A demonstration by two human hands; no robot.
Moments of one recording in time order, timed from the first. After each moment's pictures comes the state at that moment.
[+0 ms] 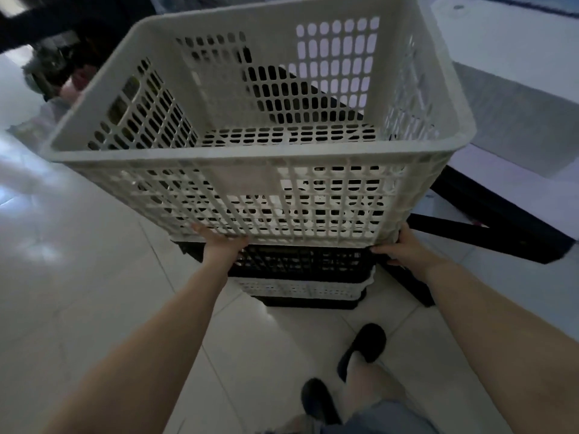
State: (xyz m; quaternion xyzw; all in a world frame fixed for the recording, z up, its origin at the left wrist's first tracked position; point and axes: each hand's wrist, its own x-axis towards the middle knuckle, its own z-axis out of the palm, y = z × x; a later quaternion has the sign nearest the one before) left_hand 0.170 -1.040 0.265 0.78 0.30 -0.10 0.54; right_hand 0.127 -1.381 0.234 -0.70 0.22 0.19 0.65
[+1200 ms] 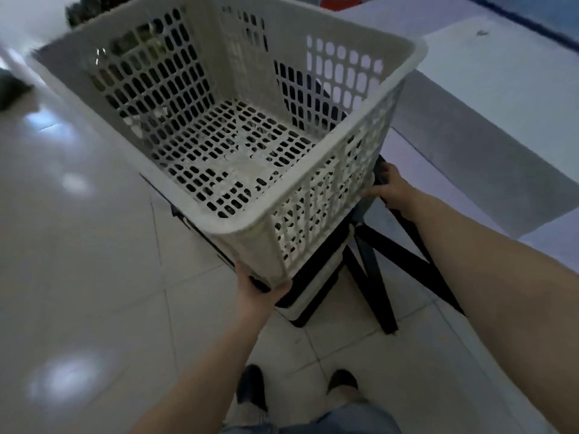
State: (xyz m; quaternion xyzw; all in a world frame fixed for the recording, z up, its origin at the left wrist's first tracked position) left_hand 0.047 -1.276 0.272 0.73 0.32 -0.03 0.60; right_hand 0.262 -1.500 0.296 -0.78 0.09 0.24 0.57
